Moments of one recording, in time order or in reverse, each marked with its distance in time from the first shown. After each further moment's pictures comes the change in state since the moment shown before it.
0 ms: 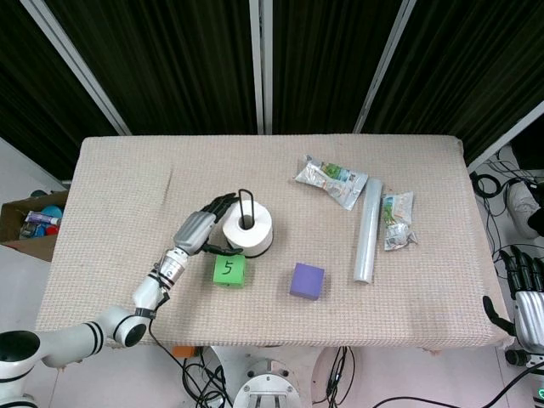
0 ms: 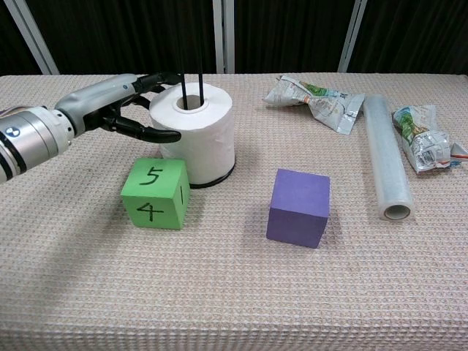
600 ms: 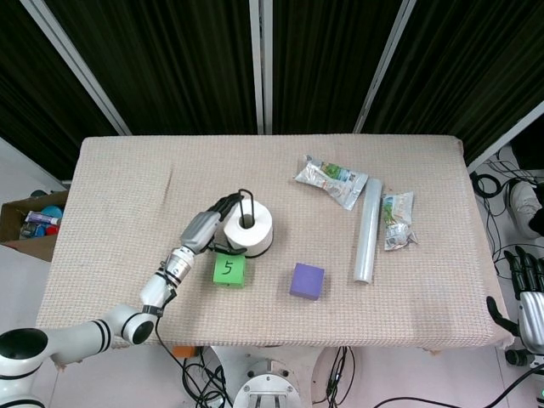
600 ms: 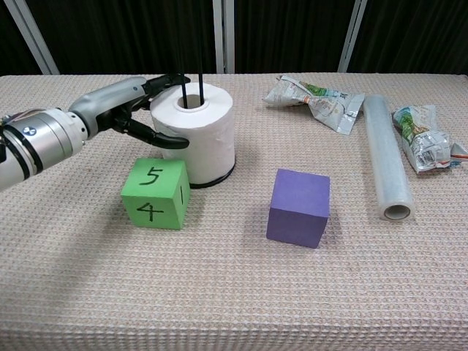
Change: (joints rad) left arm -0.023 -0.033 -0.022 0.012 -0.044 -0.042 -0.035; right arm -0.005 0.003 0.002 0.012 0.011 -0.004 0.017
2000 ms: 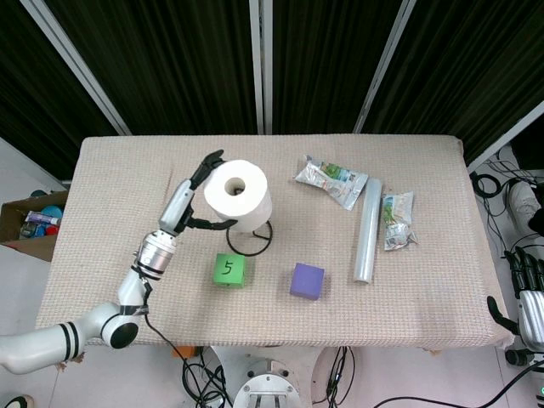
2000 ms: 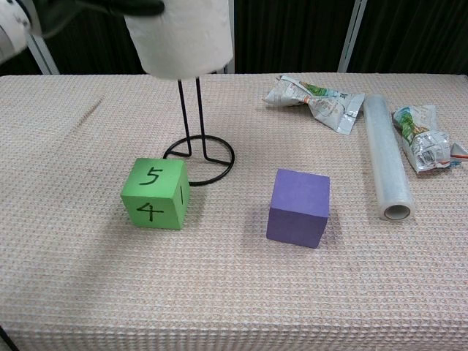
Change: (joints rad) left arm 0.070 0.251 -0.178 -0.441 0.015 0.202 -0.207; right arm 0.007 -0.013 0.003 0.021 0.018 -0.031 0.001
